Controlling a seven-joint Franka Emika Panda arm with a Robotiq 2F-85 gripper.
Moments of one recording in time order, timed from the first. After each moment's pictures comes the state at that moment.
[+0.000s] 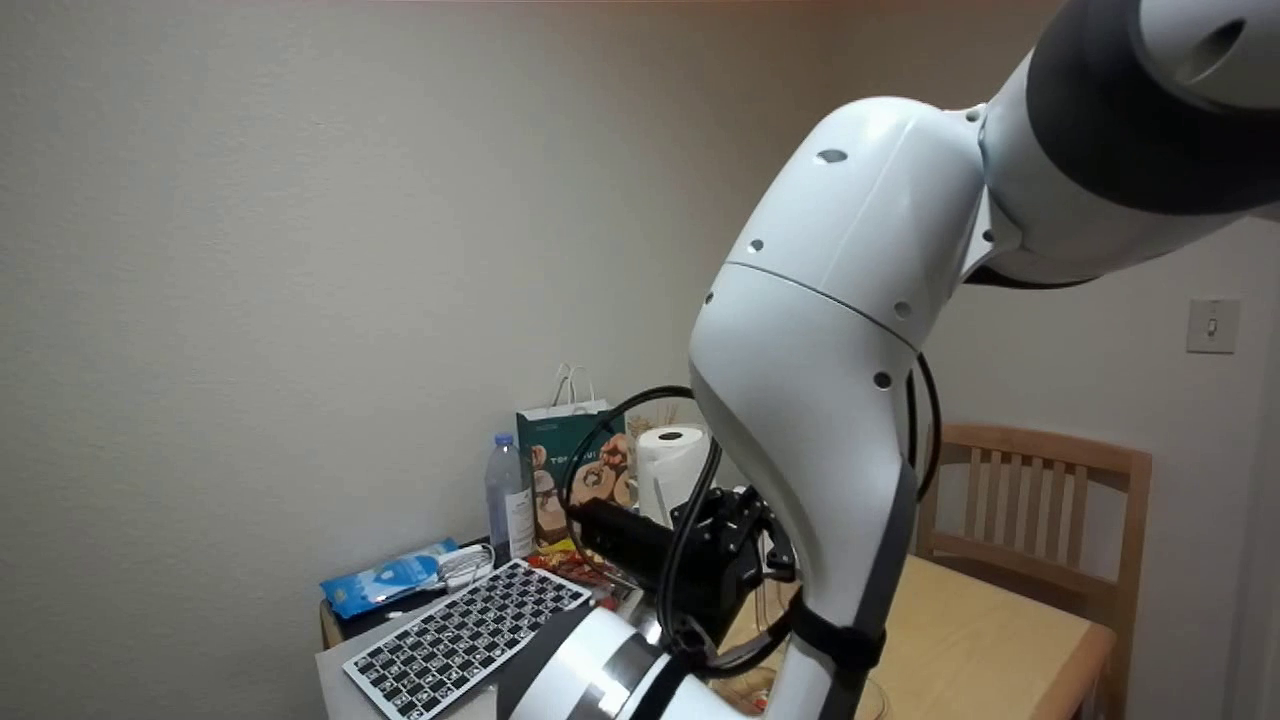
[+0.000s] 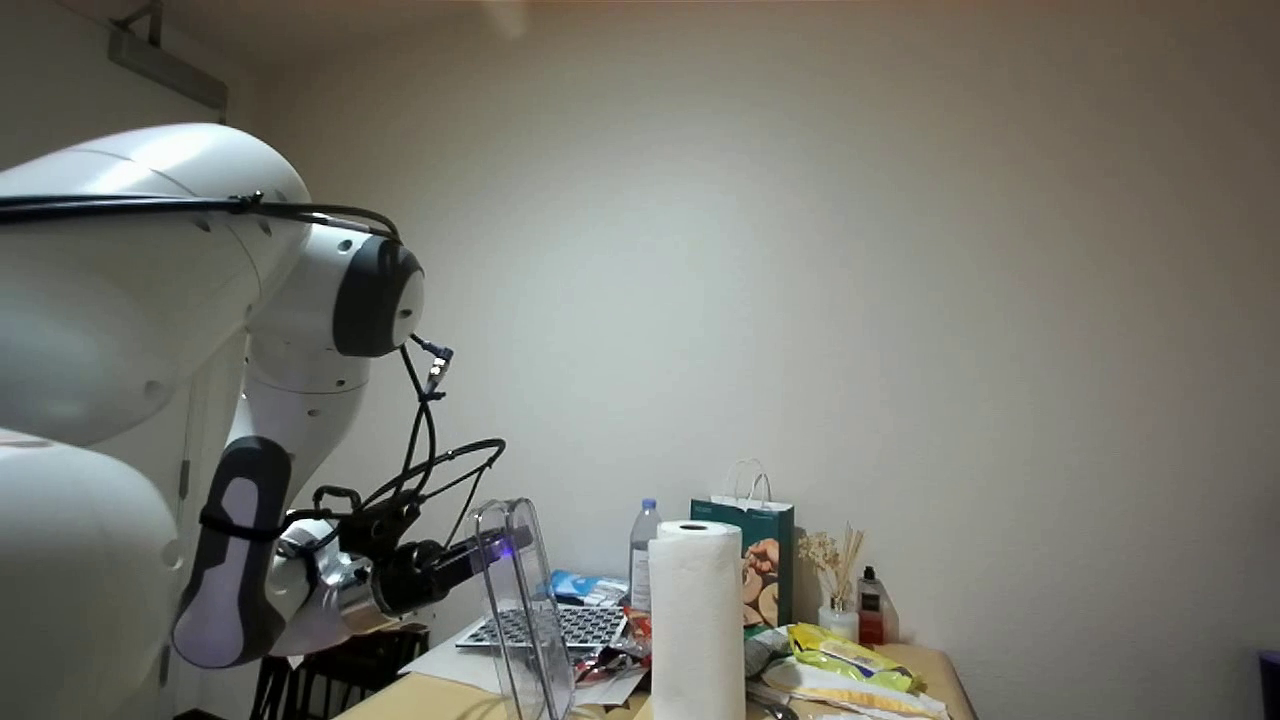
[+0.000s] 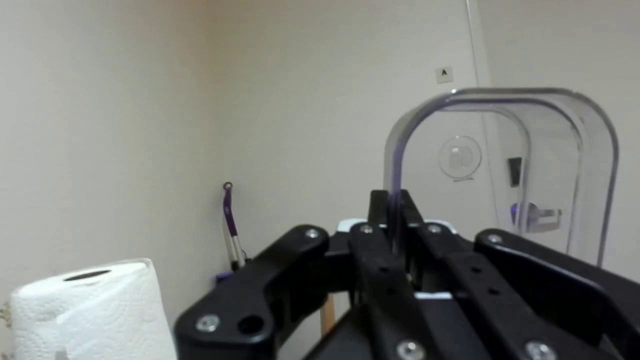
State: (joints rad) arm 0.40 0.79 0.32 -1.88 -1.49 0.83 -0.33
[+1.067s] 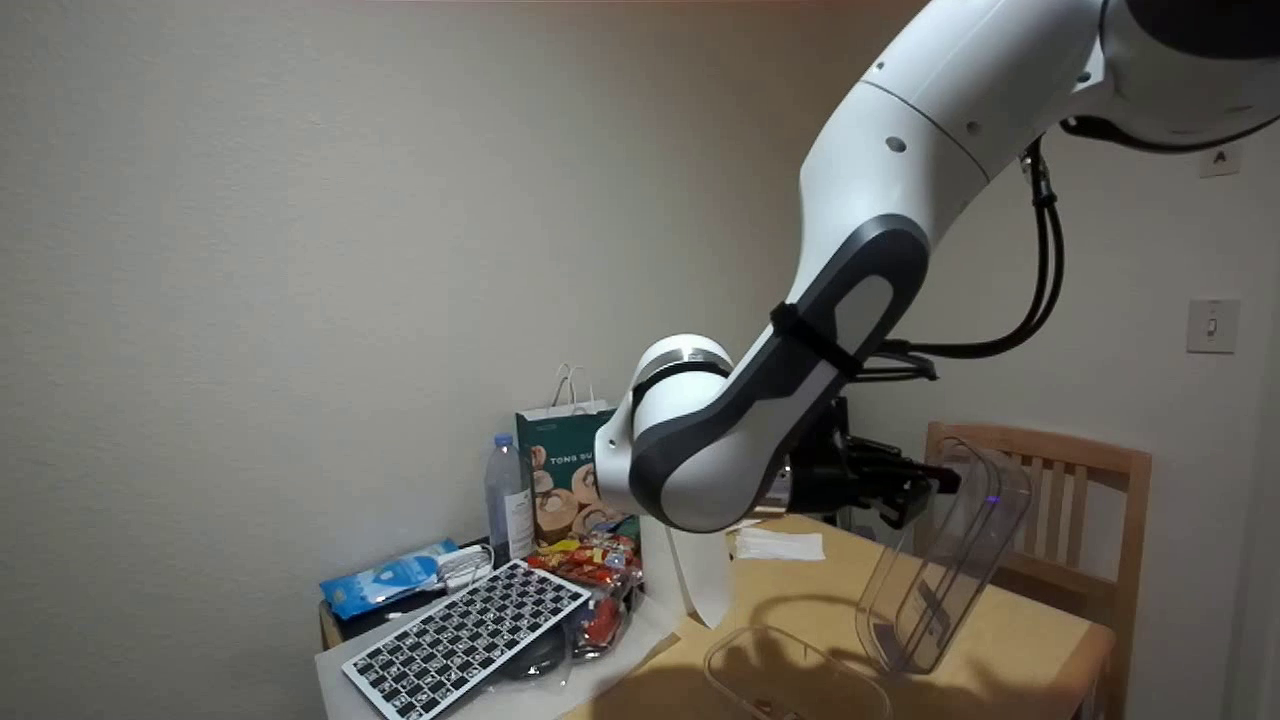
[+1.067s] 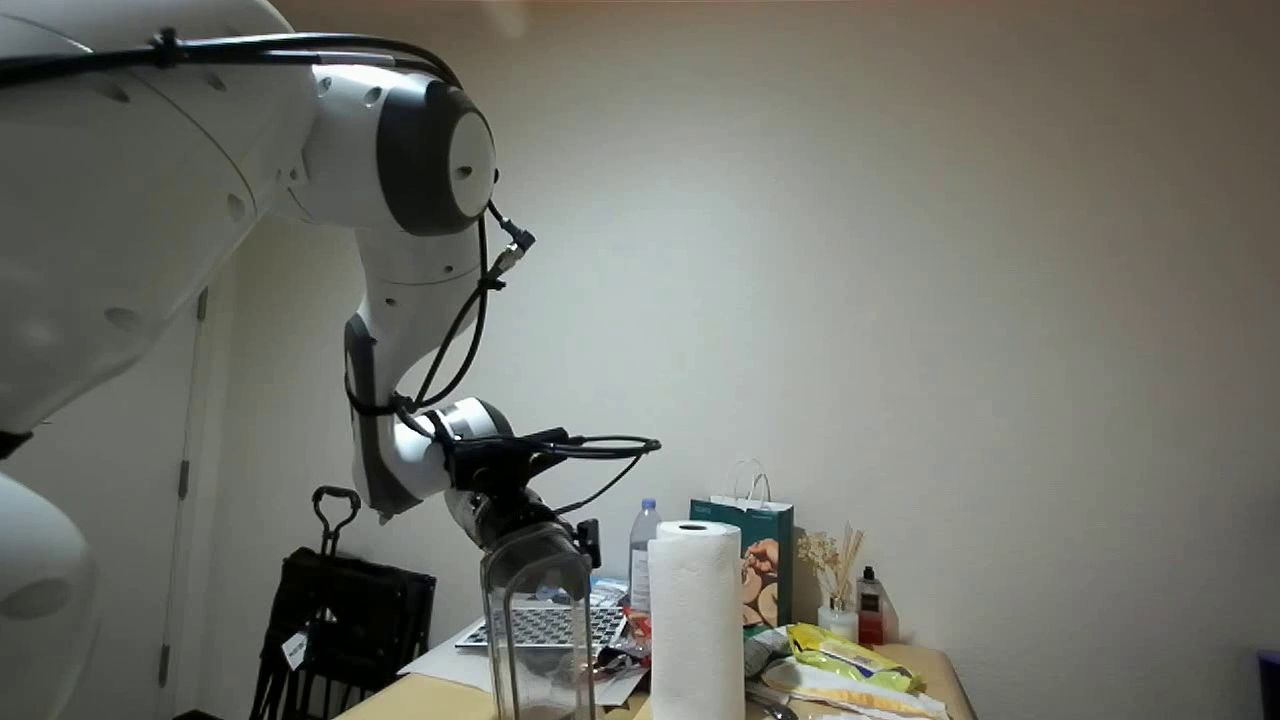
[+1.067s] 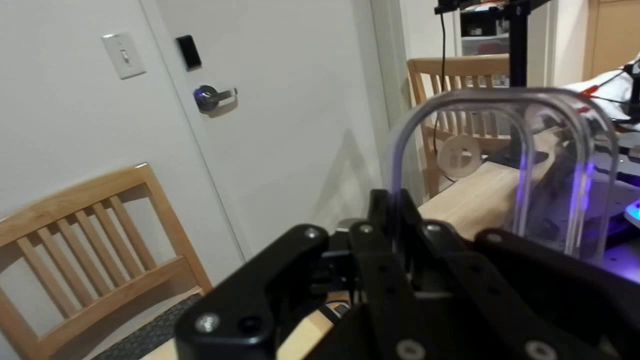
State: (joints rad) arm 0.09 0.49 0.26 -1.91 -0.81 1.04 -0.16
